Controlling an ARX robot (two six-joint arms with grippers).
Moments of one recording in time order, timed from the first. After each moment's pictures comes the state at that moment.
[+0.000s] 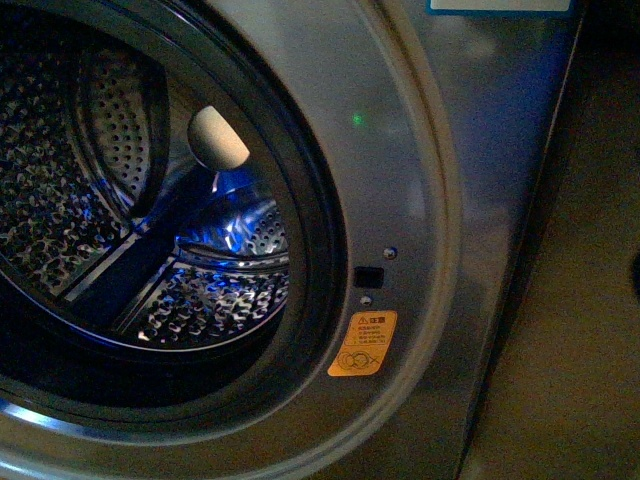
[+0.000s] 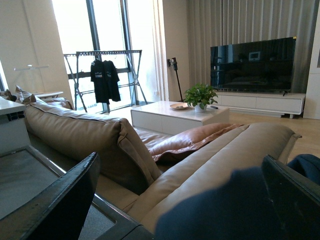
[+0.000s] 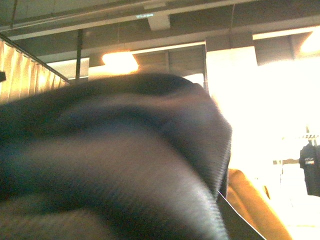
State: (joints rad) left arm -0.61 1.56 2.18 -0.27 0.24 0.04; right arm 0.04 0.82 0.79 0.84 -0.05 0.03
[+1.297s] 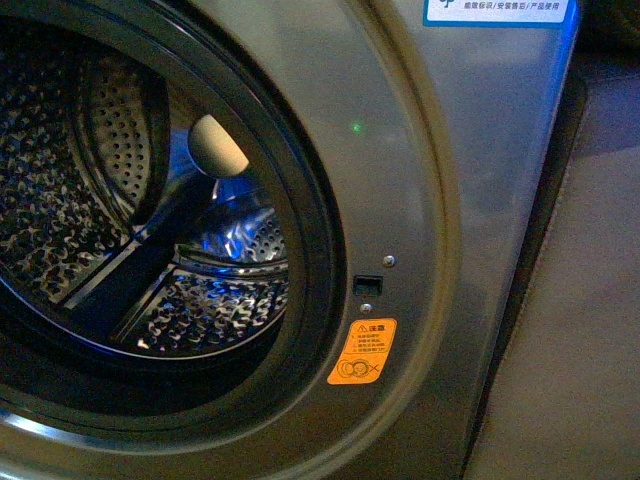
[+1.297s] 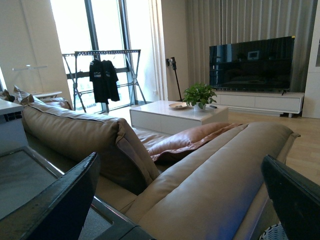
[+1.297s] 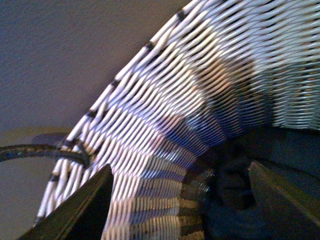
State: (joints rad) left arm -0.61 1.56 2.18 -0.27 0.24 0.04; right arm -1.20 1.59 0.80 -0.02 -0.84 0.03
